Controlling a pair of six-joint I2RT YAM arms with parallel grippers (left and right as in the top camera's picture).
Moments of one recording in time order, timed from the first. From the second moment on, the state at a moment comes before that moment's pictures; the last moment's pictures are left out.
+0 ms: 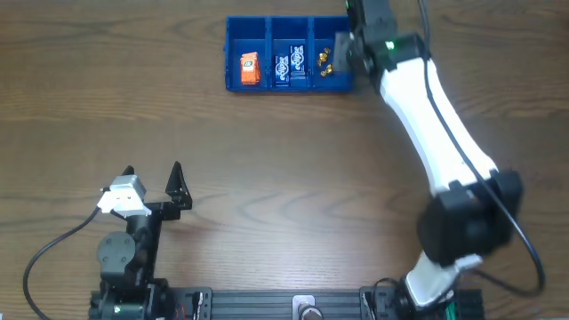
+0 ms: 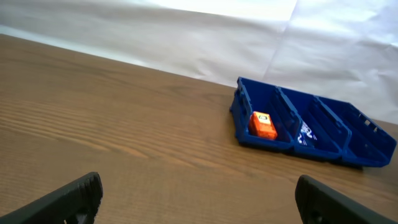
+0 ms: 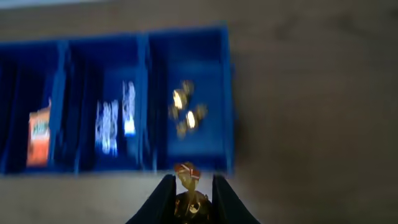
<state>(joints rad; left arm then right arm) -0.05 0.01 0.02 -0.12 -0.01 -0.25 0.28 1.89 1.72 -0.74 0.13 0.30</state>
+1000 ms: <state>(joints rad) -0.05 0.01 0.02 -0.12 -0.01 -0.25 0.15 0.93 0.76 -0.42 0.17 0.12</state>
